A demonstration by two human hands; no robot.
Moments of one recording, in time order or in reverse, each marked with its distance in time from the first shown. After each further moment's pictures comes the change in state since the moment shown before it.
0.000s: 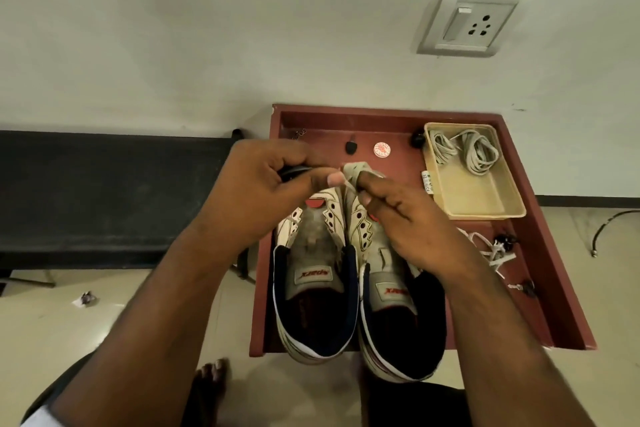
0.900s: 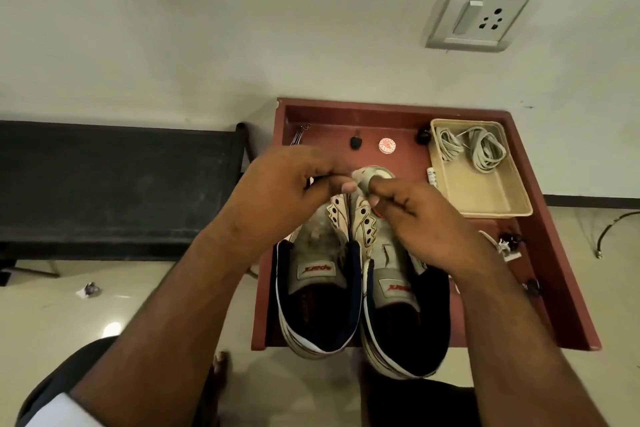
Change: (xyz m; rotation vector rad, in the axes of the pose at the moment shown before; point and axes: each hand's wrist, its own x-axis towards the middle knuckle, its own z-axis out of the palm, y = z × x) left_hand 0.002 -0.012 0.014 0.248 -0.101 0.023; right_hand 0.000 -0.002 -0.006 -0.095 -0.054 0.055
